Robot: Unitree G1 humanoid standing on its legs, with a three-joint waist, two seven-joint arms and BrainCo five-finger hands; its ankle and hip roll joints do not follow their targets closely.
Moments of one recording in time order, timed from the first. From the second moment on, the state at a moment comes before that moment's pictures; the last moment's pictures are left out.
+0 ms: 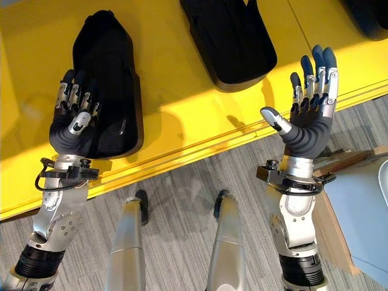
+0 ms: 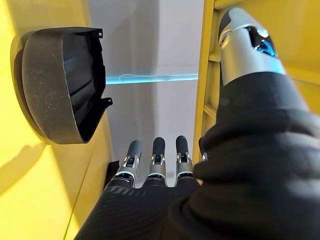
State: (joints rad) left arm -0.21 0.49 -0.10 -0.33 -0.82 -0.25 0.18; right arm -0.20 -0.37 -0.02 -0.42 0.37 -0.34 -0.30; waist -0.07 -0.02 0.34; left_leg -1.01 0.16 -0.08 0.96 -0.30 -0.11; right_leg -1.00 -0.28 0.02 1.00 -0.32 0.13
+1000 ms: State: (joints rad) left arm -0.39 0.42 -0.11 -0.37 -0.86 -0.34 0.25; right arm -0.25 -0.37 0.00 -0.43 0.33 -0.34 -0.32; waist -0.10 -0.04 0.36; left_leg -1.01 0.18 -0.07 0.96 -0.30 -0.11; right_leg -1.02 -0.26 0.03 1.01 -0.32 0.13
